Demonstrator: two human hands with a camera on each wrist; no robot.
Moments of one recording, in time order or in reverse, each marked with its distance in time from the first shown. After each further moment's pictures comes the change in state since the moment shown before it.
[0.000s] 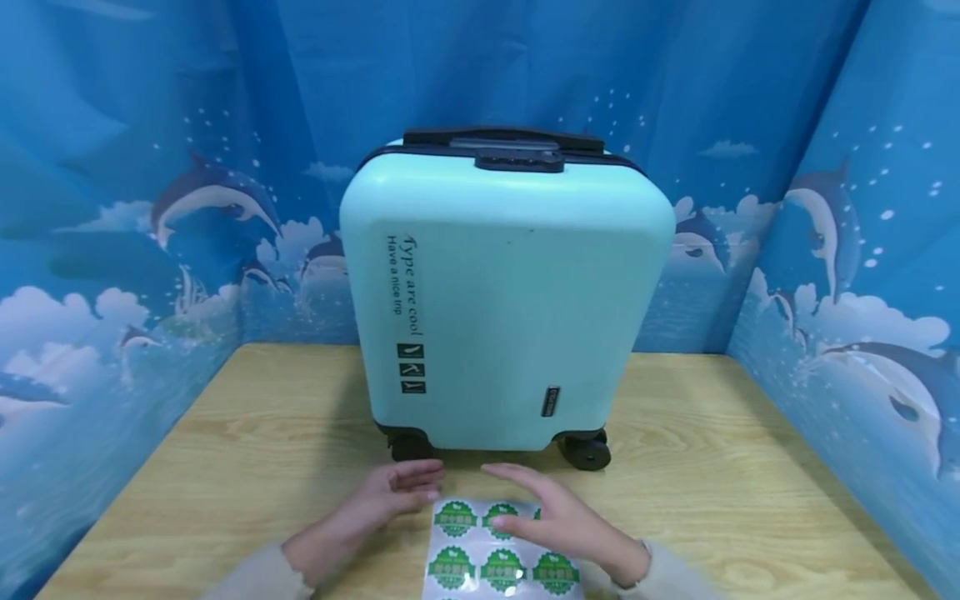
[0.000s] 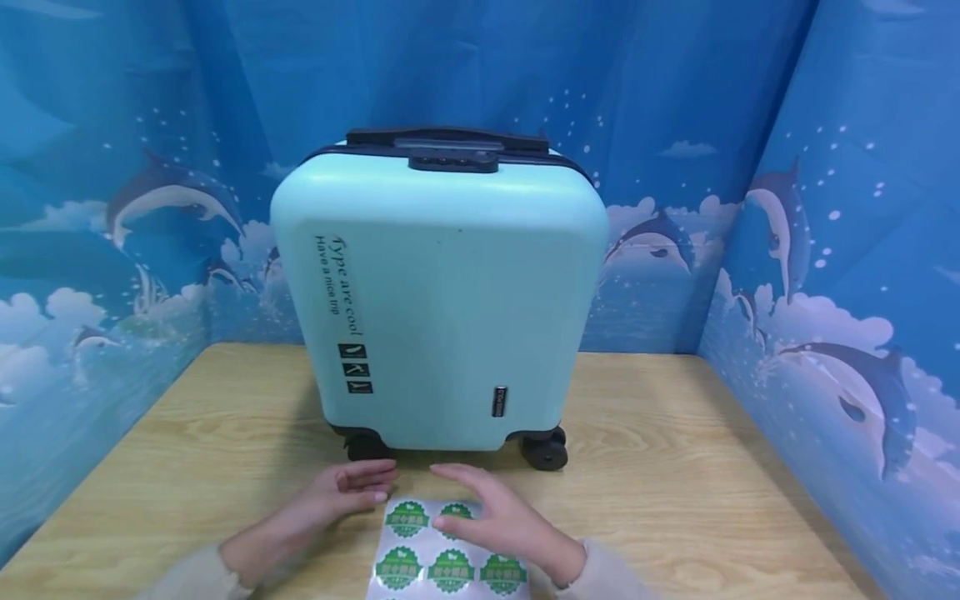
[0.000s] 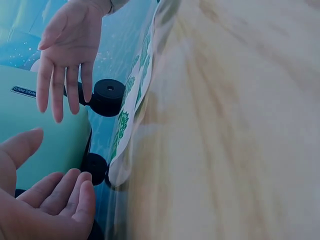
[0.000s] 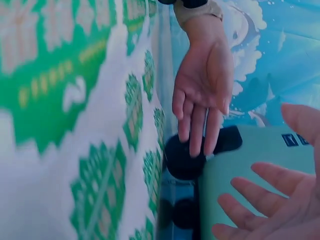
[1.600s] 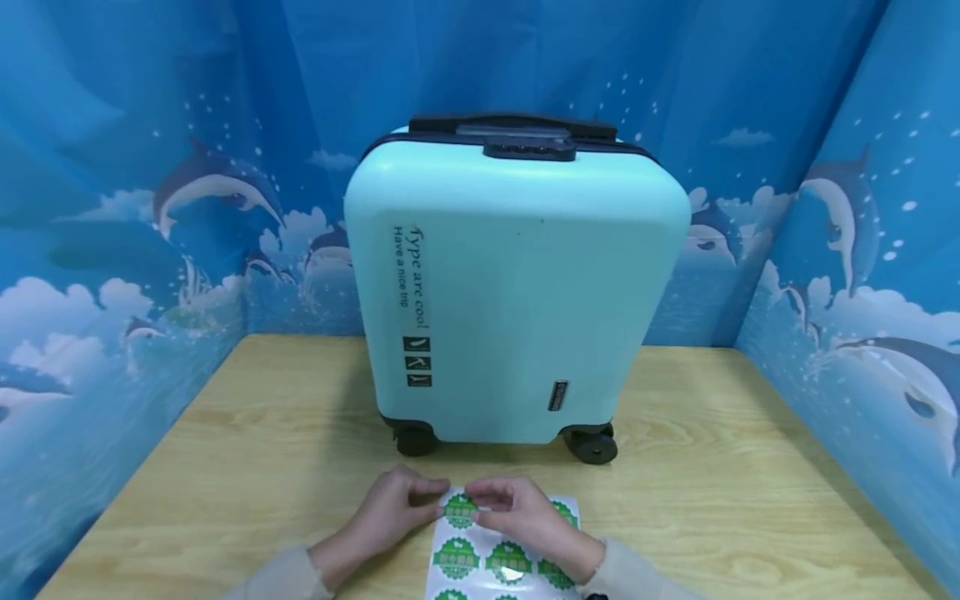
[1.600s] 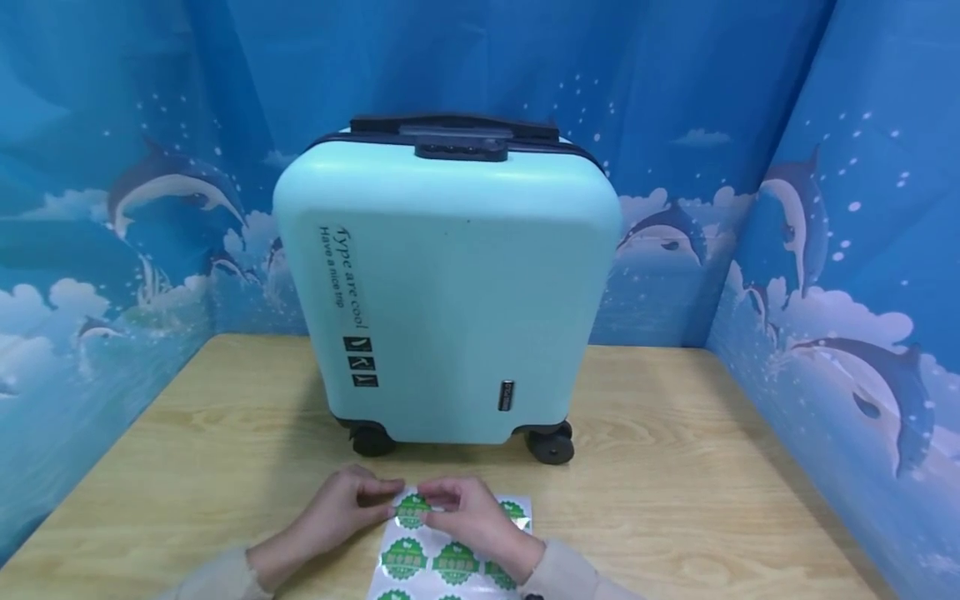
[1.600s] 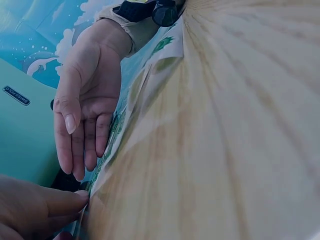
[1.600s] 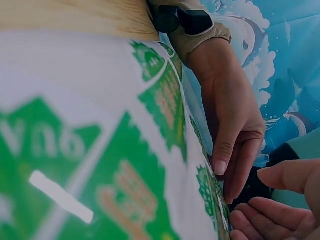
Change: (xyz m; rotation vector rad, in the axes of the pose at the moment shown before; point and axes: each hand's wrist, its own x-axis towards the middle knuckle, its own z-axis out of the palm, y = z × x) left_hand 0.004 -0.017 0.006 0.675 0.118 0.193; right_hand 0.029 0.011 0.041 0.404 0.017 0.333
